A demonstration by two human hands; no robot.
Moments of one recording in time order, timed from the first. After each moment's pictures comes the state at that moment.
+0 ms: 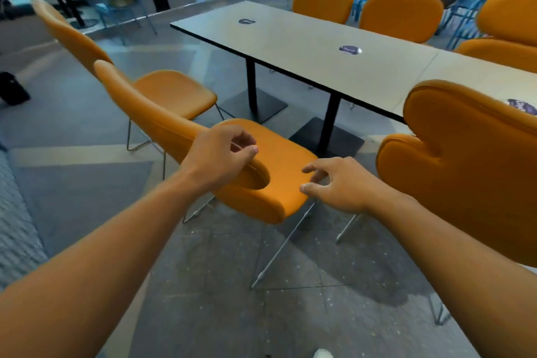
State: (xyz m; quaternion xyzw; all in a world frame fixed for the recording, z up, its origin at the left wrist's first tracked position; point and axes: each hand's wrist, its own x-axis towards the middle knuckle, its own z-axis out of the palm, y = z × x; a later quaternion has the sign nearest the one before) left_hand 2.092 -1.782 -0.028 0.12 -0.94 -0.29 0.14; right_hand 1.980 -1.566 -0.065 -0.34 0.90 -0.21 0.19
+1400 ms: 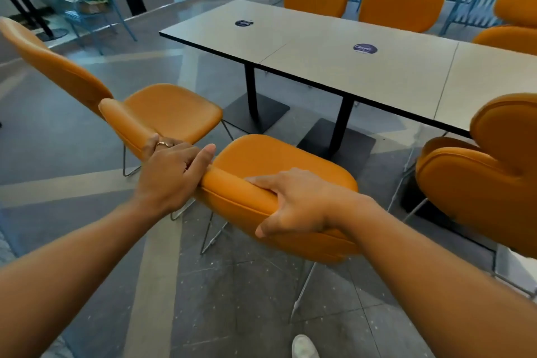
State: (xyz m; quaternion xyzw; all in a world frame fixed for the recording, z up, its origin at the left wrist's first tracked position) left_hand 2.038 -2.056 -0.081 0.11 -0.97 -0.13 0.19; right_hand 1.966 -1.817 -0.039 -0.46 0.84 -0.15 0.25
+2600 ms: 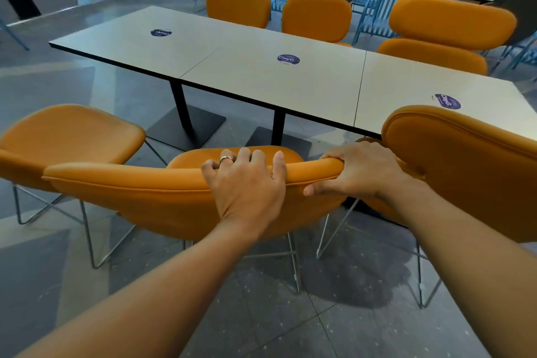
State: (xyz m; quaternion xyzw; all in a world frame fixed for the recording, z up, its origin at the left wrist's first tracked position) left_hand 1.896 -1.835 -0.078 0.12 -0.97 -0.12 0.20; right_hand 1.821 -1.643 -0.043 -0.22 0.97 -0.04 0.06
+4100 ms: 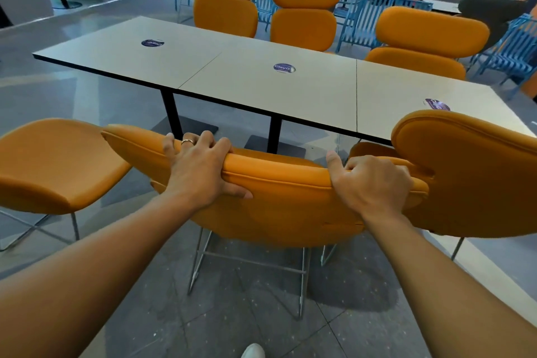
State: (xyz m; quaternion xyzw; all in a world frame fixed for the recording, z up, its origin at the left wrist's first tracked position) left_hand 1.862 -2.003 -0.083 -0.04 -0.99 -0.04 0.12; right_hand 1.853 -1.719 -0.084 0.04 0.97 -0.07 -0.21
